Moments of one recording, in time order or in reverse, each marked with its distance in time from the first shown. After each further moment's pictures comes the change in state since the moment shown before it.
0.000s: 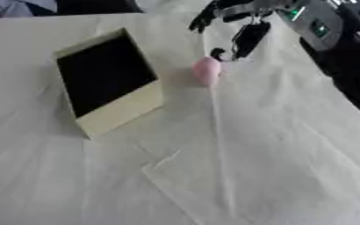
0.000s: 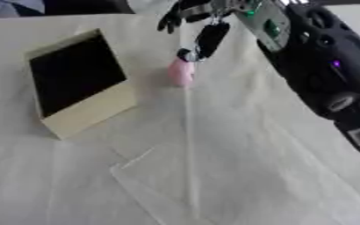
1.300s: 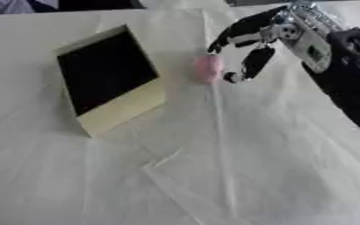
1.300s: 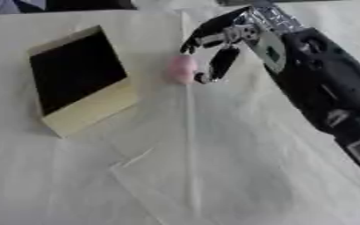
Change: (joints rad) left arm 0.000 0.000 -0.005 0.000 0.003 0.002 -0.011; right arm 0.054 0.048 -0.015 0.159 0.215 -0.082 -0.085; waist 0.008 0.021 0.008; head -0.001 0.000
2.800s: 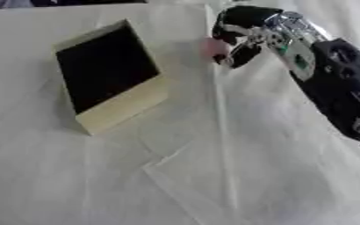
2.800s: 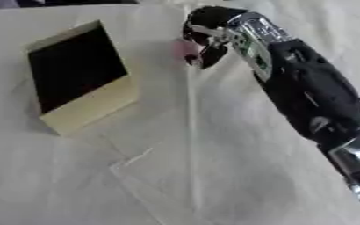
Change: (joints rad) left arm -0.001 -0.008 -0.006 0.000 0.009 0.012 -0.024; right arm 0.006 0.043 -0.055 -0.057 -0.033 0.176 -0.352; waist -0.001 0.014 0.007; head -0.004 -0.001
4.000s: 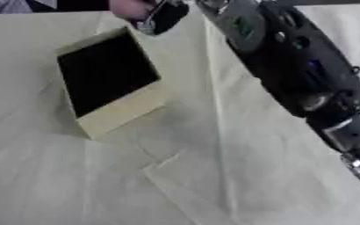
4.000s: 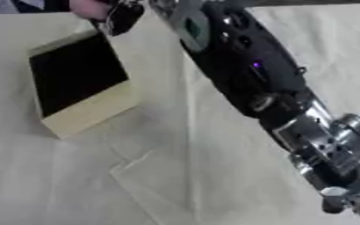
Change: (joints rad) left arm -0.018 0.000 -0.009 0.000 0.002 0.000 -0.022; right arm -0.164 0.253 -0.015 -0.037 -0.083 0.082 0.089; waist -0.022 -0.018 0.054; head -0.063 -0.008
